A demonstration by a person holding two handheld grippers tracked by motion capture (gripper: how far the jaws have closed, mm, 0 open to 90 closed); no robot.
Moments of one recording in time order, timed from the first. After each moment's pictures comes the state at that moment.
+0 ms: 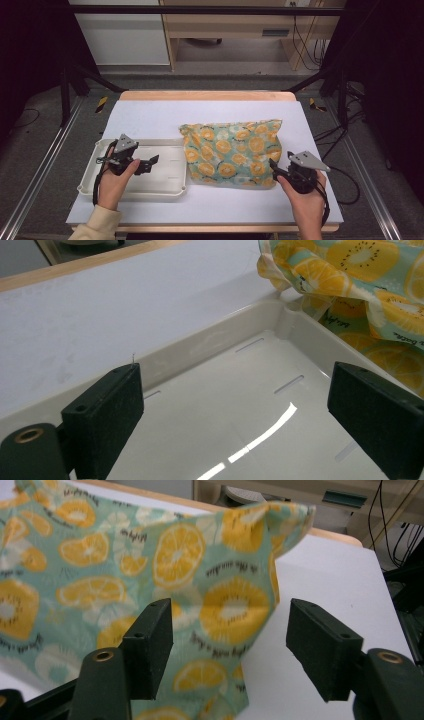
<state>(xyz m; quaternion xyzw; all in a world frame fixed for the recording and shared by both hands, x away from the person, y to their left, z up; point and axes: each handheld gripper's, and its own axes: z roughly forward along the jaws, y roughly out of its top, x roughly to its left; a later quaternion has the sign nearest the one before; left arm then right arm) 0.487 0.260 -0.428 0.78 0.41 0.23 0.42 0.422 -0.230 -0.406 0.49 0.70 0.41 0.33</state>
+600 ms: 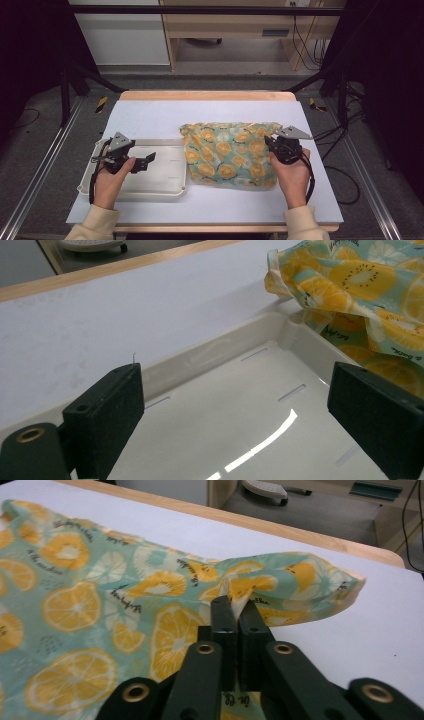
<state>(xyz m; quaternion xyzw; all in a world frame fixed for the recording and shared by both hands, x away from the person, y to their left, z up) 0.486 0.268 -0.420 0.77 0.41 0.23 0.43 0.482 -0.210 -0.394 0.48 0.72 0.41 0.30</state>
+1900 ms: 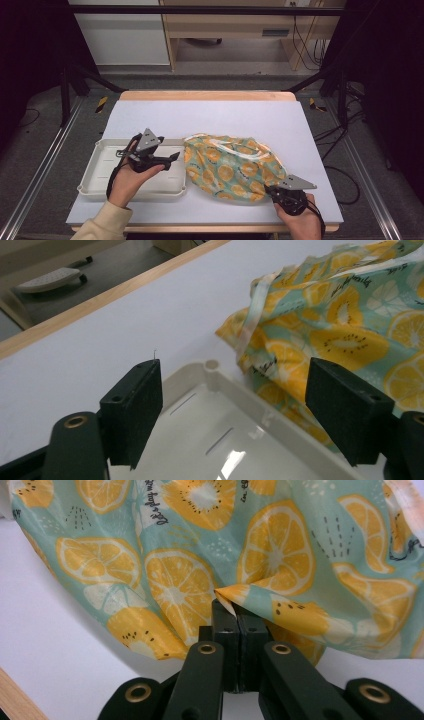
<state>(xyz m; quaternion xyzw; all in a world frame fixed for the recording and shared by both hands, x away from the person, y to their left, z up) 0.484 0.194 -0.392 0.82 0.31 0.23 0.42 0.386 -0.223 -0.461 0.43 0.79 0.39 0.21</state>
